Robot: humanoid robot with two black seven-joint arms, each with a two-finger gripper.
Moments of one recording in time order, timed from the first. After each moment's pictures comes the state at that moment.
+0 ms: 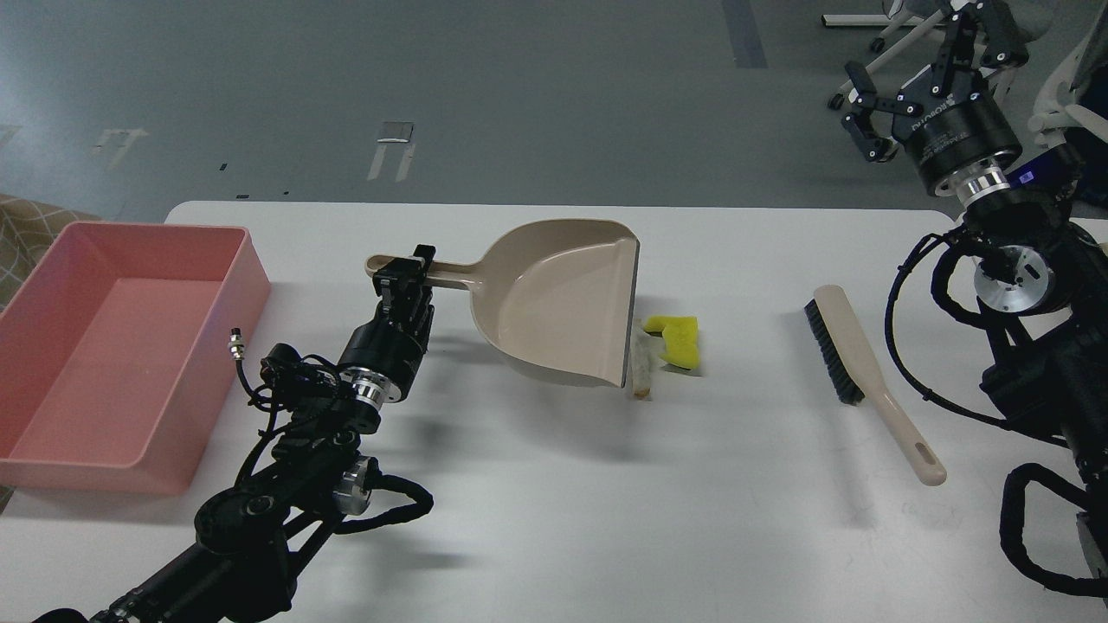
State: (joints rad) left arm -0.29 0.16 -0.93 -1.07 0.86 0.23 -0.46; right arm 0.80 -0.18 1.34 0.64 -0.66 0.49 0.23
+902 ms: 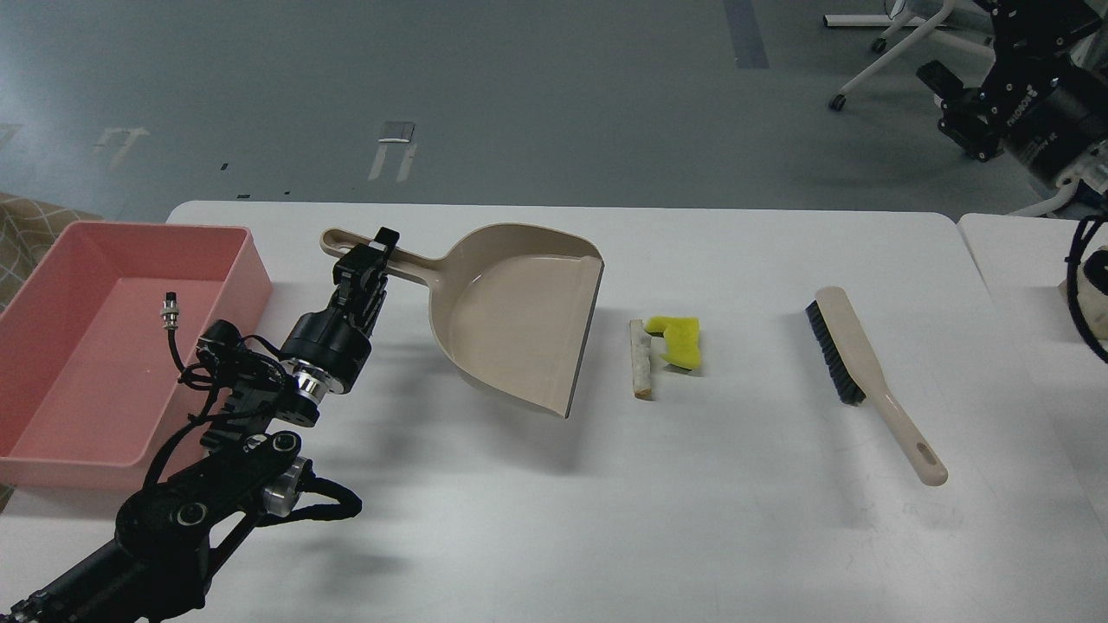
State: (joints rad) left arm -0.25 0.32 -0.90 -1.16 0.99 0.24 -0.48; right arm 0.79 -0.67 0.96 0.94 -0.90 0.48 0.25
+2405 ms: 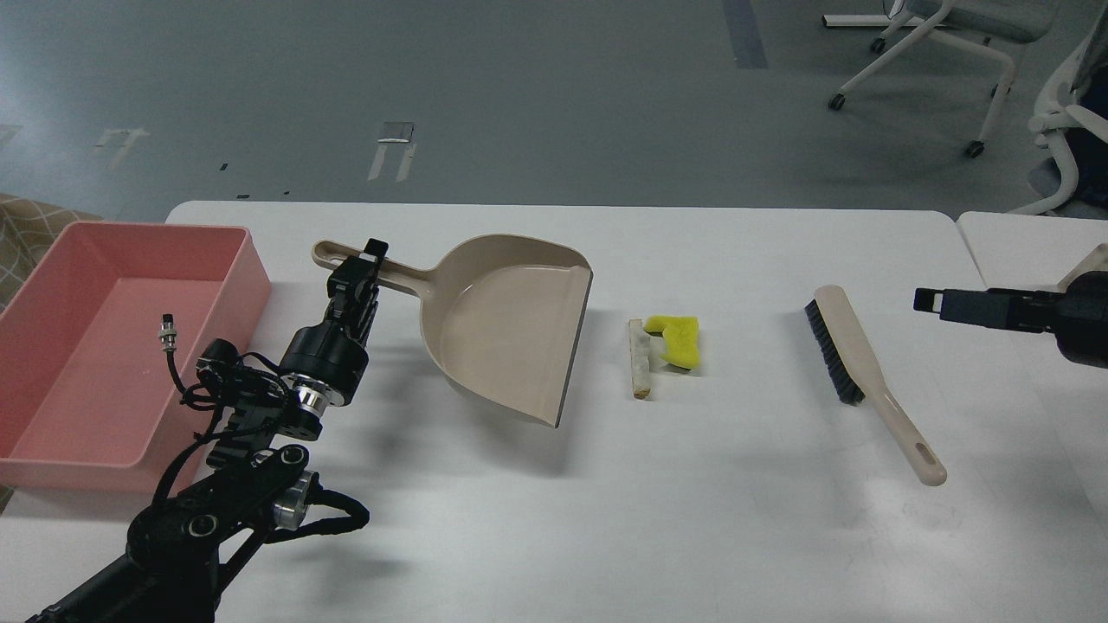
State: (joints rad) left arm -0.23 0.29 -0.90 -1.13 0.99 0.30 -0.49; right arm 0.72 -1.09 0.53 1.38 -1.45 0.49 0.21
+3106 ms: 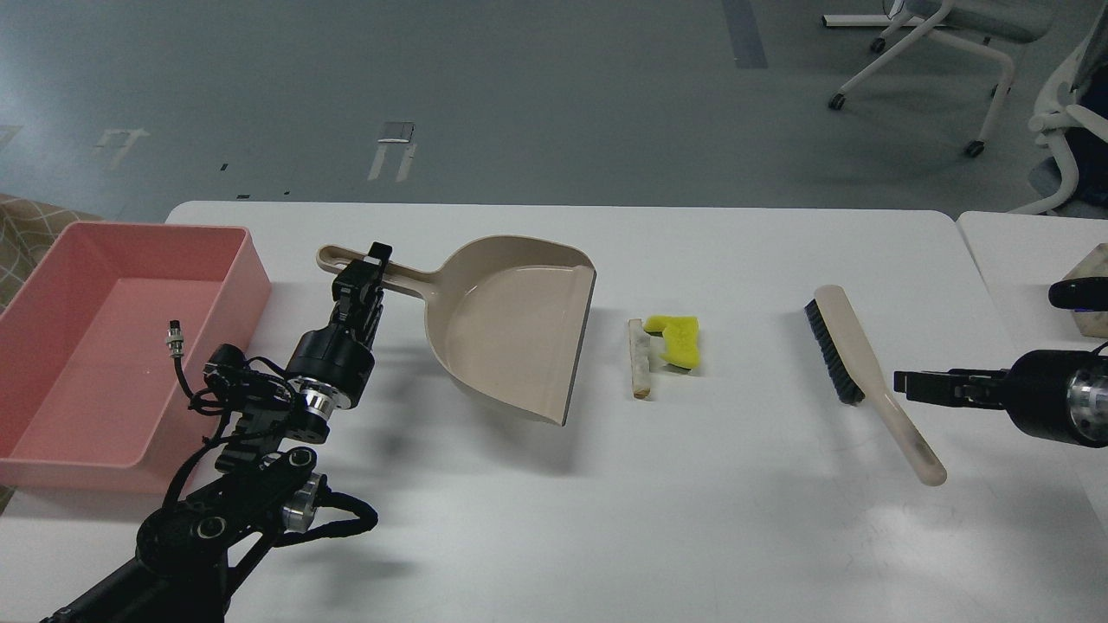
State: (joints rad) left arm -0.23 0.27 -0.91 -1.12 0.98 0.31 -0.49; right arm 0.61 -1.05 0.52 1.53 -1.43 0.49 -0.10
